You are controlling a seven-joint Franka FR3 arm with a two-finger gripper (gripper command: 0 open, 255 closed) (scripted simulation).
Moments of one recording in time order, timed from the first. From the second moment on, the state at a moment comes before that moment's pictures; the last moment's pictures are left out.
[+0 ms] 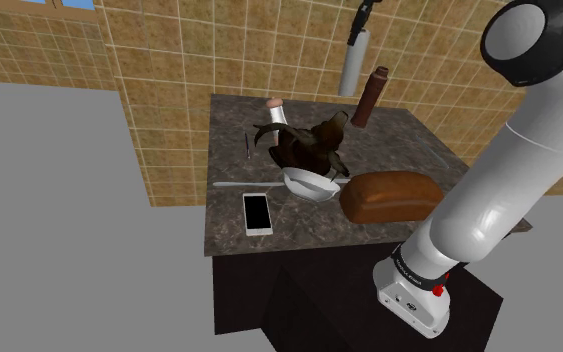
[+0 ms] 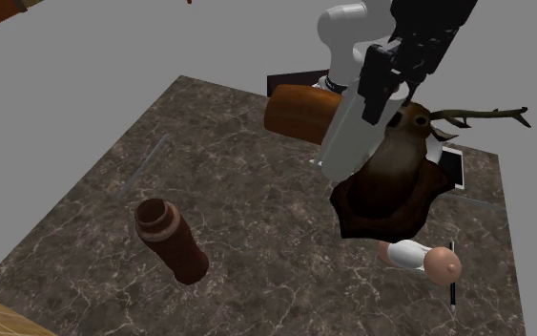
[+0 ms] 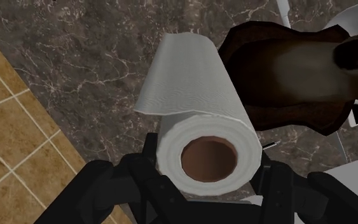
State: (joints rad) arm 0.05 0.06 -0.43 -1.44 0.02 1.61 -0.86
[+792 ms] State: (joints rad) arm 0.13 0.08 -0.37 -1.33 0.01 1.51 -0.73
